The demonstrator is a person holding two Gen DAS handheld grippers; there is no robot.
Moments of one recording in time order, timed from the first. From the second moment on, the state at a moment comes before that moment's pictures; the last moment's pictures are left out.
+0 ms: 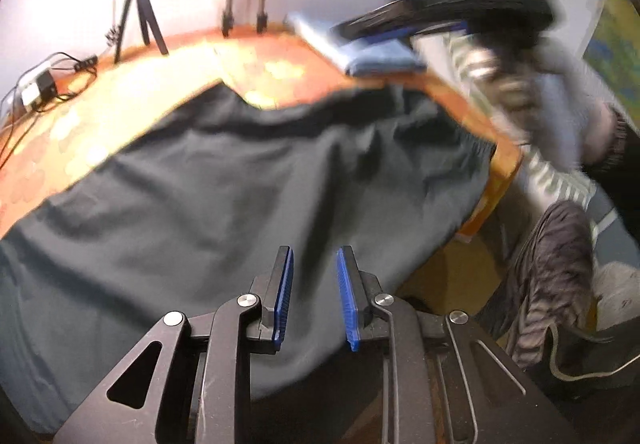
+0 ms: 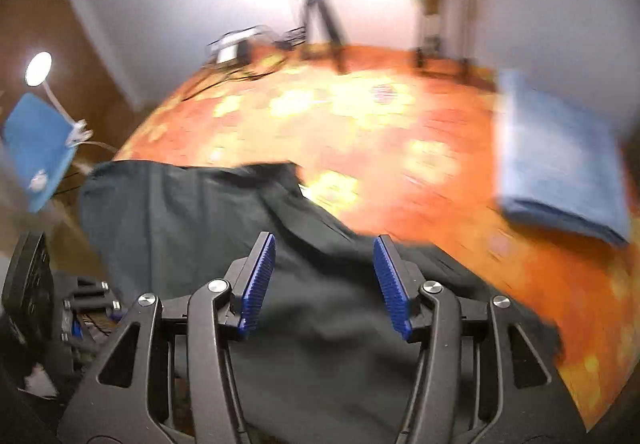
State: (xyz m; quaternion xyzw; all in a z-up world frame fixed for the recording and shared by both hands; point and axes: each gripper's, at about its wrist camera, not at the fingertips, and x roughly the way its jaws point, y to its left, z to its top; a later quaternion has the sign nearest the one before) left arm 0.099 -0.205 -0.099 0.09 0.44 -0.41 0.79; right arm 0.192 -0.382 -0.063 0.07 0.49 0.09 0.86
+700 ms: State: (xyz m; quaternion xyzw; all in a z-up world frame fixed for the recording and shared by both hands) left arm 0.122 -0.183 -0.152 0.12 0.49 -0.38 0.78; right arm 0.325 -0.331 -0.158 0.03 0.57 0.16 0.80
